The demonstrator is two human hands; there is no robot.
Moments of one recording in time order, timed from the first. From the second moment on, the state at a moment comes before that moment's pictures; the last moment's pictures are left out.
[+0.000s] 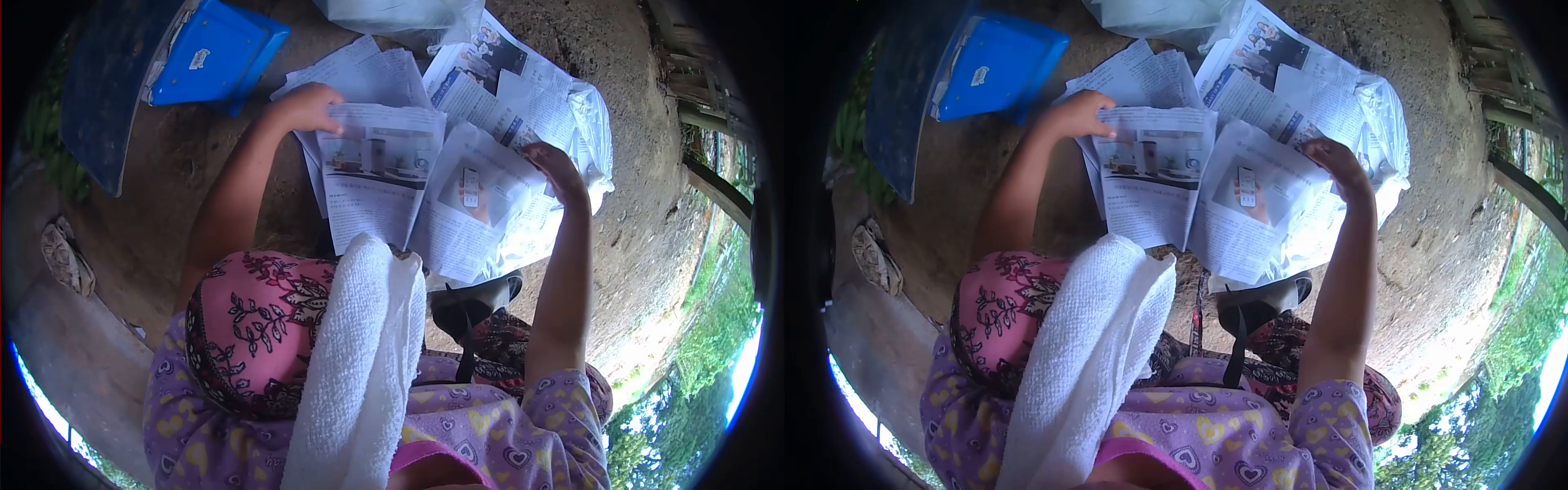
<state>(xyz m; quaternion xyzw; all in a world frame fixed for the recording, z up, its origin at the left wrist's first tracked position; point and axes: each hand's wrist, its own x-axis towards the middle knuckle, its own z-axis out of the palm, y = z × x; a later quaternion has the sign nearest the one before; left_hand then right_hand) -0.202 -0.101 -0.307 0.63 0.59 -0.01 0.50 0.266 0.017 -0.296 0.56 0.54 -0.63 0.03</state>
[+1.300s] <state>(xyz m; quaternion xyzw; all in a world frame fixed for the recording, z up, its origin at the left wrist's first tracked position) -0.236 -0.154 -0.366 0.49 0.79 0.27 0.25 0.015 -0.026 -0.295 0.44 0.79 -0.43 -0.05</state>
